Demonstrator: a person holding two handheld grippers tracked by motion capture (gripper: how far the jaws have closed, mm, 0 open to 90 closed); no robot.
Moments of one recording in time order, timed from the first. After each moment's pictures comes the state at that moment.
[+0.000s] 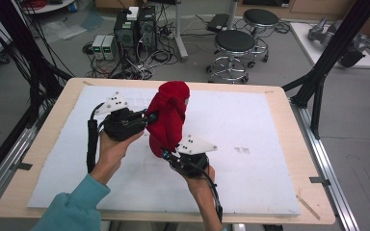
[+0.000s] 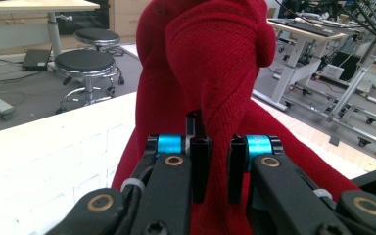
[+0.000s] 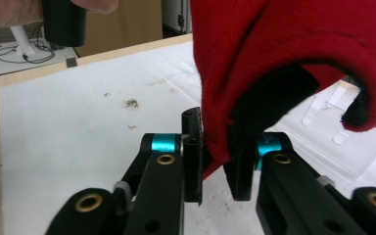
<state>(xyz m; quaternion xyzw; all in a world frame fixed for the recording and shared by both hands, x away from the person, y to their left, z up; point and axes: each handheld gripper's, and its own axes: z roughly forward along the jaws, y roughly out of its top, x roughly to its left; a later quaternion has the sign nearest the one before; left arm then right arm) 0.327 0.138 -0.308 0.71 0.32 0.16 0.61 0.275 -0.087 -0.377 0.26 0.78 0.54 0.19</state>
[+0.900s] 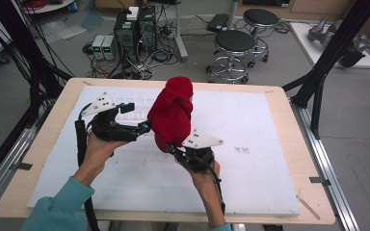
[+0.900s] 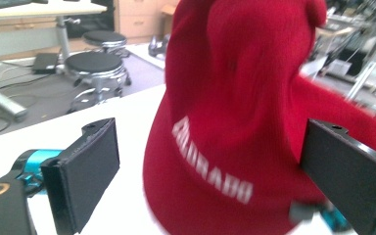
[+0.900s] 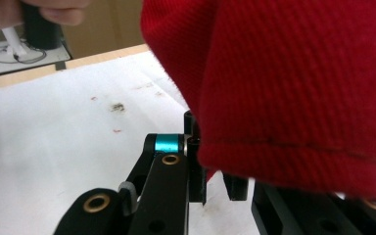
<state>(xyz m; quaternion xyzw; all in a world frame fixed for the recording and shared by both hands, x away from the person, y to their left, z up) 0.327 0.172 -0.314 0.72 0.31 0.18 0.60 0.285 -0.099 -0.366 0.26 0.78 0.54 0.20</state>
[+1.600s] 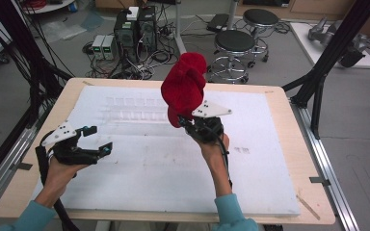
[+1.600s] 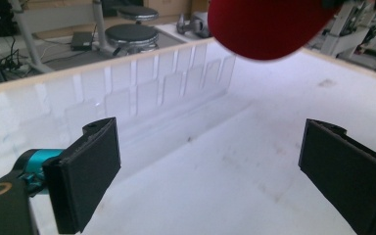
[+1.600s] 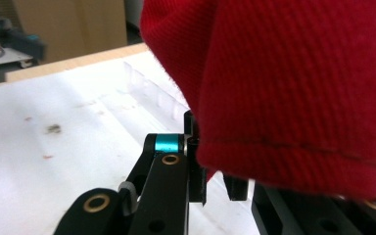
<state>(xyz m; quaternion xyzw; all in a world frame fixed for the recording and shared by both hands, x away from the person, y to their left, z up) 0.297 0.278 -0.390 0.73 0.34 0.21 0.56 0.342 -0.120 -0.331 0.28 0.77 0.51 0.24</state>
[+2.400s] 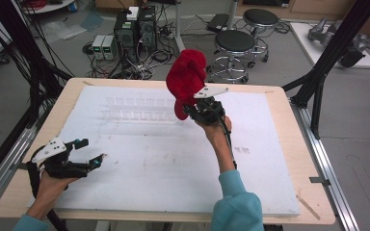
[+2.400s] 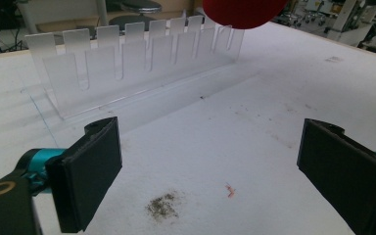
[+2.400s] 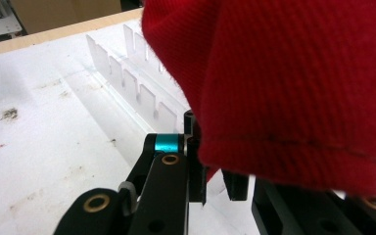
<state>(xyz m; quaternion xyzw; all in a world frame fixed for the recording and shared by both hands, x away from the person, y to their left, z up) 0.280 0.306 -0.425 0.72 0.34 0.20 0.56 0.402 -0.130 -0.333 0.30 0.81 0.47 0.21</state>
